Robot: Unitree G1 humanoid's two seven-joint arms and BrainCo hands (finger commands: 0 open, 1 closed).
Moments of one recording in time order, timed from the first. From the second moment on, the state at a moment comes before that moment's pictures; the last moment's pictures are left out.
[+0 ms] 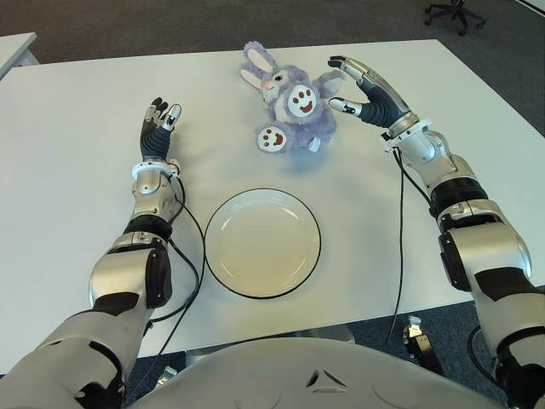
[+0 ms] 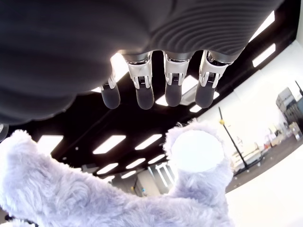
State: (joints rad) left arm -0.62 0.22 0.29 1.15 -0.14 -0.47 -0.03; right arm -0.88 -0.51 0.26 1.03 -0.49 -0.86 -0.08
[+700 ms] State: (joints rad) left arm -0.62 0.22 0.29 1.15 -0.14 -0.47 -0.03; right arm -0.87 -0.52 0.29 1.00 -0.51 -0.88 -0.08
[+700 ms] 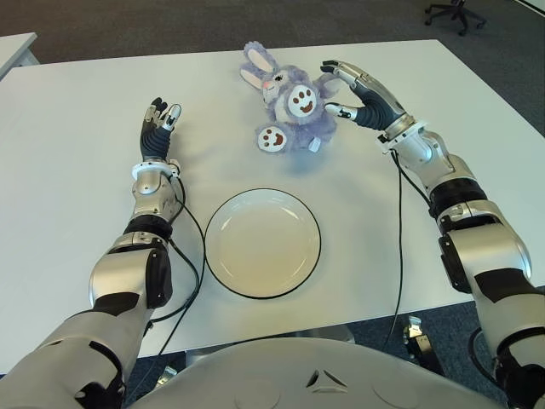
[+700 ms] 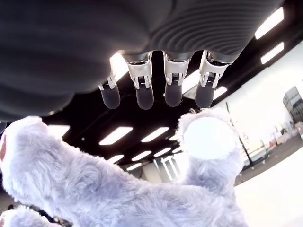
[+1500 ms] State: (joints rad) left arm -0.62 0.22 0.29 1.15 -0.14 -0.47 -0.03; right arm -0.87 -0.52 0.32 0.98 -0.55 -0.91 -0.12
